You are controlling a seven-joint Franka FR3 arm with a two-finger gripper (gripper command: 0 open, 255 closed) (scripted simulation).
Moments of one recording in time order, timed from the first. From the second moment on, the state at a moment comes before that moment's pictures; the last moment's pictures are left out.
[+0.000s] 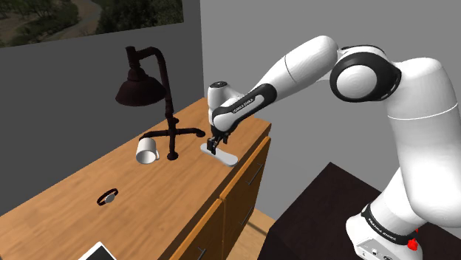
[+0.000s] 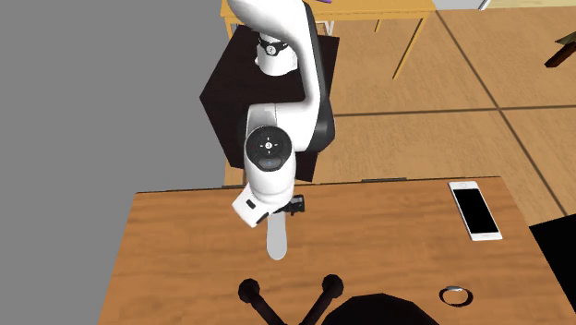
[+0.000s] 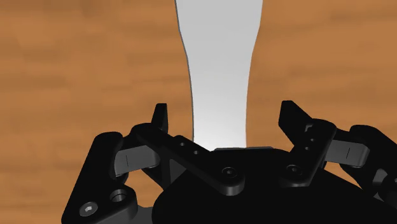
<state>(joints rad) 0.17 0.66 0.08 -1.72 -0.10 2.36 0.09</state>
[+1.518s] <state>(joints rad) 0.17 0.74 0.08 -1.69 -0.11 2.42 0.09</state>
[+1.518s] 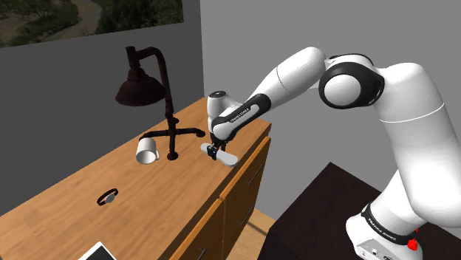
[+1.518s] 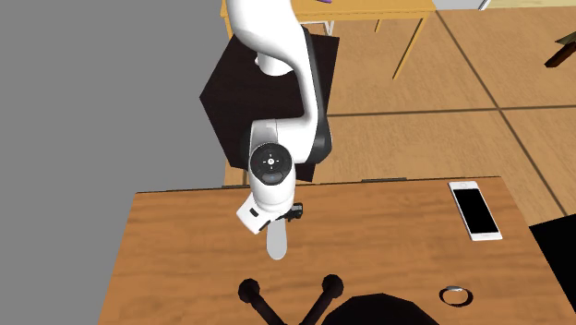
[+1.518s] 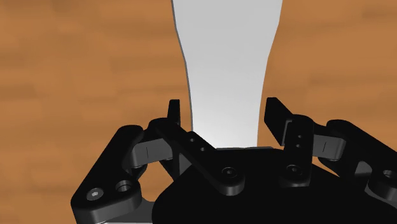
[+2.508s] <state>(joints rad) 0.17 0.63 0.09 -1.71 -0.10 2.32 0.08</state>
